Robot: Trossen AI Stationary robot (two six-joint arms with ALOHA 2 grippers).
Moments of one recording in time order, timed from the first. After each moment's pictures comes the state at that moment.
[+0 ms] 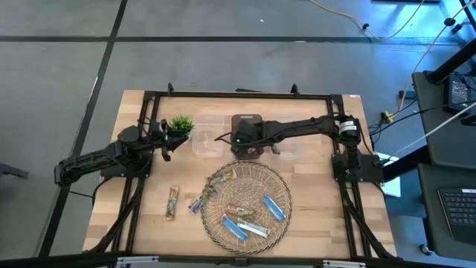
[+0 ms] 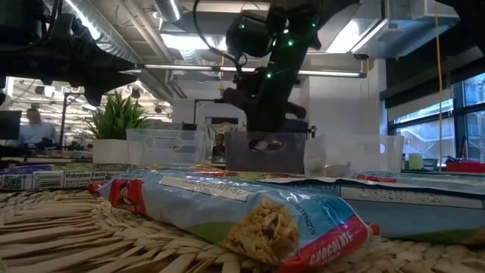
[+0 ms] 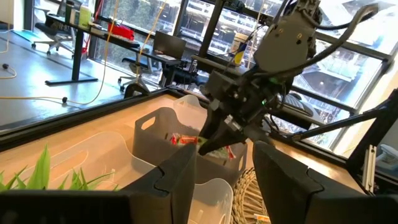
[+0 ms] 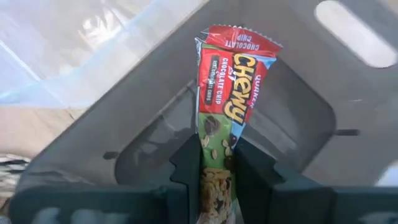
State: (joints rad) left arm 0.36 0.00 0.01 0.03 0.08 -0.35; right arm -0.10 2.00 1.46 -0.60 0.34 0.60
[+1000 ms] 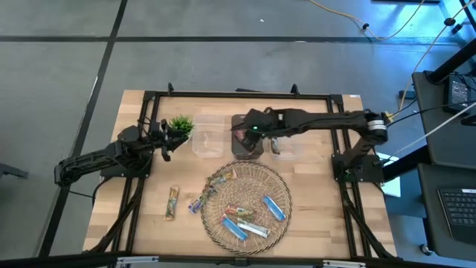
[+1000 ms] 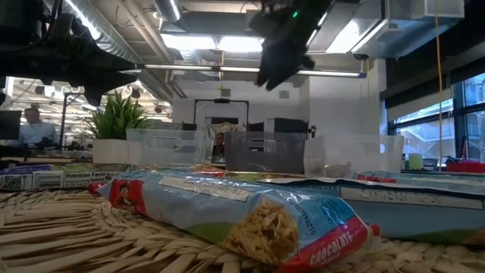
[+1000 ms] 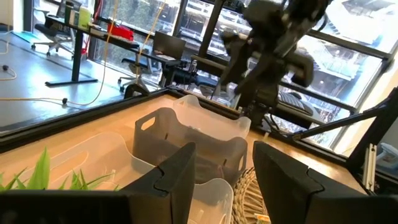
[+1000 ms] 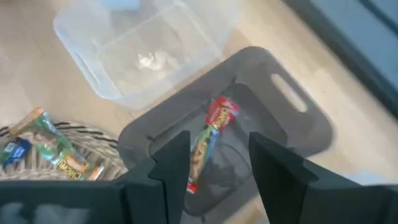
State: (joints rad) left arm 0.36 0.00 0.01 0.03 0.08 -0.35; right arm -0.09 1.71 1.48 -0.74 0.31 0.41
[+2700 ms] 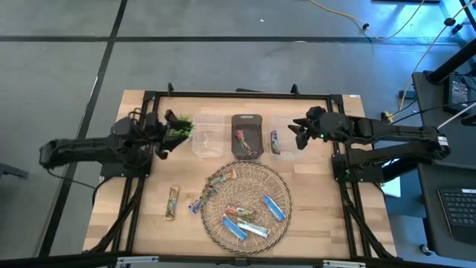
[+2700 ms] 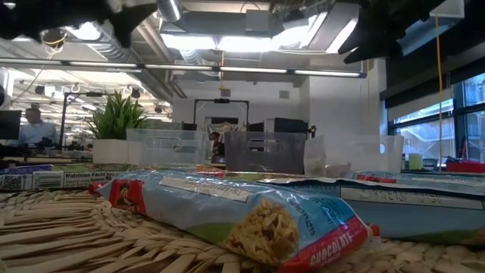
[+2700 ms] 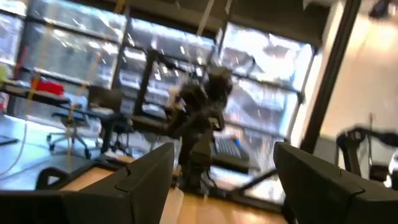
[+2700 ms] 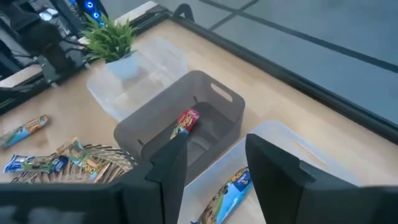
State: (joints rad) left arm 0.20 0.52 0.28 0.51 0.12 -0.32; right arm -0.09 0.85 0.81 -0.52 0.38 0.49
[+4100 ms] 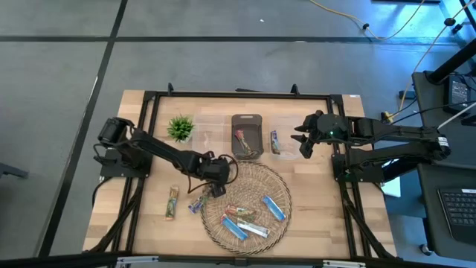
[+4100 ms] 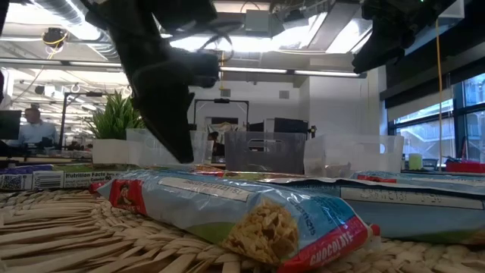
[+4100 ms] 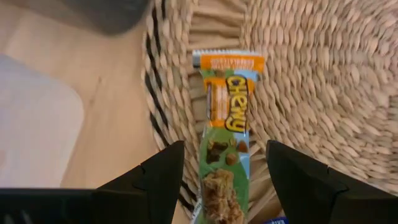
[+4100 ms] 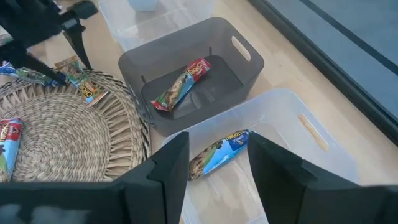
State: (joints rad) left arm -0.22 1.72 0.99 -0.42 -0.23 -0.57; right arm -0.10 0.85 0.81 -0.67 0.25 0.28
